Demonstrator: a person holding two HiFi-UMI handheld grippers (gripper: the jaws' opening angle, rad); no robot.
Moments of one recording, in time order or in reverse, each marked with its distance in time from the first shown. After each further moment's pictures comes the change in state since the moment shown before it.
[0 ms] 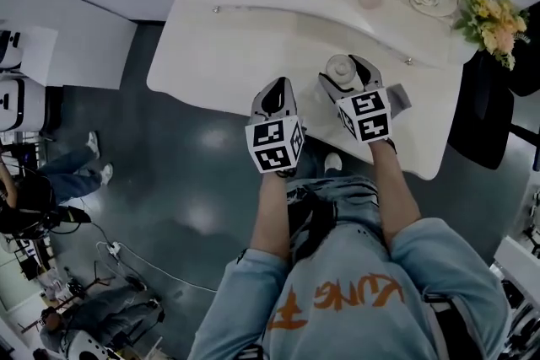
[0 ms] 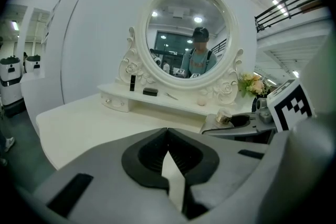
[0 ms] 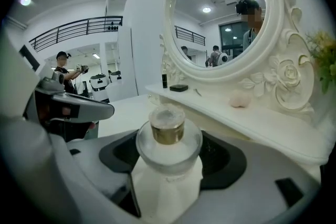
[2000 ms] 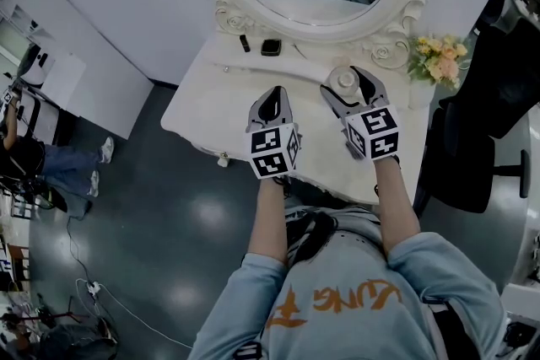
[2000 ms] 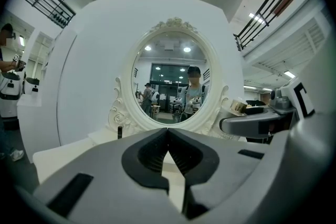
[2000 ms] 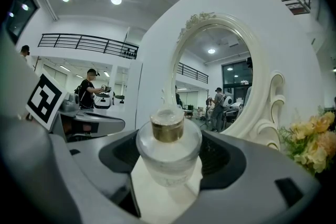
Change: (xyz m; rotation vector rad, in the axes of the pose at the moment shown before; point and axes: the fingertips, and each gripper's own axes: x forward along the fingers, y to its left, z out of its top) left arm -0.053 -0.068 0.130 0.093 -0.348 0.000; right arm -0.138 -0.032 0.140 -0.134 -0.393 -0.026
